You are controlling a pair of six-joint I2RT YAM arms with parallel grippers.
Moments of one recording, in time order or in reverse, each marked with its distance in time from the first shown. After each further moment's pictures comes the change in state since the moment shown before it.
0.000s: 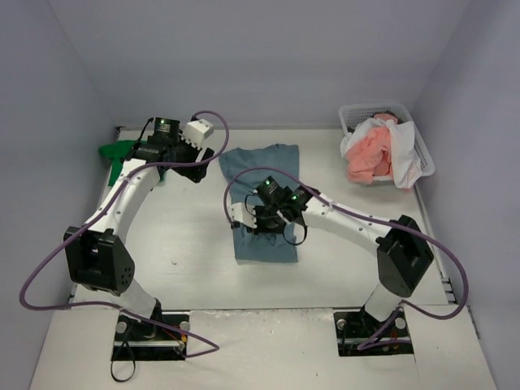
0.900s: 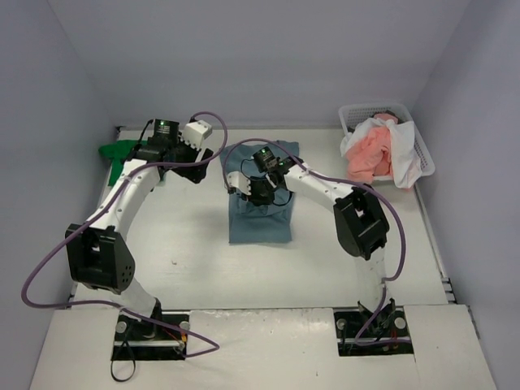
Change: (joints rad) left arm 0.013 0.010 -0.028 0.033 0.010 -0.017; right arm -0.214 0.434 0.411 -0.013 -0.121 -0.126
